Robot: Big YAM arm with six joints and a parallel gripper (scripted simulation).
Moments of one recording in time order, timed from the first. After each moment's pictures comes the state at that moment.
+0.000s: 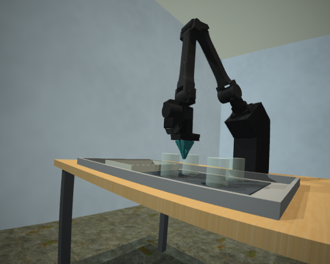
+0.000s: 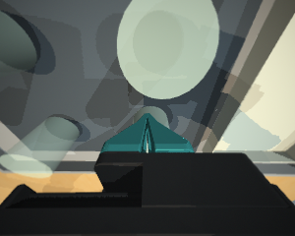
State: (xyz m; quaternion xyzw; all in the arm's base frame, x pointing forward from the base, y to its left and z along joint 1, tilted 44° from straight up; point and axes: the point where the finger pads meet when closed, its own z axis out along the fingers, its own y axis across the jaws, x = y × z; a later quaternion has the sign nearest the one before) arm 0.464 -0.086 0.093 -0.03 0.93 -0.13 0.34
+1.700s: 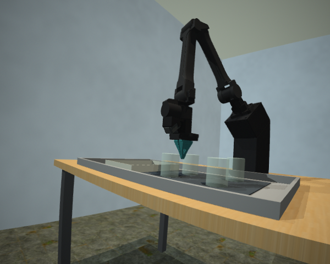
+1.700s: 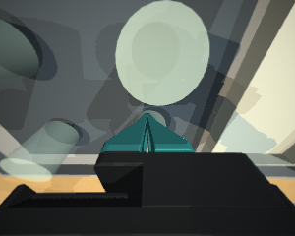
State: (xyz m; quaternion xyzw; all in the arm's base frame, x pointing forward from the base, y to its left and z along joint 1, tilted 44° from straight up) arm 0.469 -0.087 0.098 -0.03 0.93 -0.13 0.35
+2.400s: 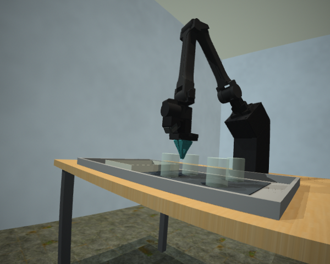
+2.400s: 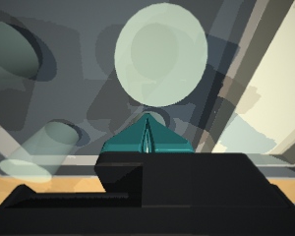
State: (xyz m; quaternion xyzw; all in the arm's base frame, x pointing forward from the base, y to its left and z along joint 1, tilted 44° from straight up) arm 0.470 -0.088 0.099 -0.03 0.93 -0.13 0.35
